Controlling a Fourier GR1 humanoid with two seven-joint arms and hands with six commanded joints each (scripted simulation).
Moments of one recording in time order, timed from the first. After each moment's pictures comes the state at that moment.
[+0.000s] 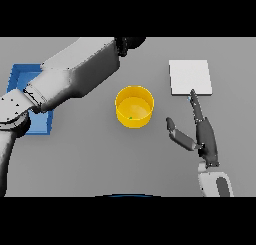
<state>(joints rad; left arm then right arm) -1.59 0.28 -1.35 -0.57 -1.11 -0.18 -0.15 0.09 -0.03 0.15 -1.71 0.29 -0.08 -0.13</state>
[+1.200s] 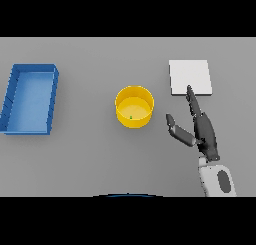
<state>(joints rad) -1.36 0.61 -0.49 -0.02 0.06 0.17 0.18 0.03 -0.05 0.13 -1.65 0.22 -0.02 -0.14</state>
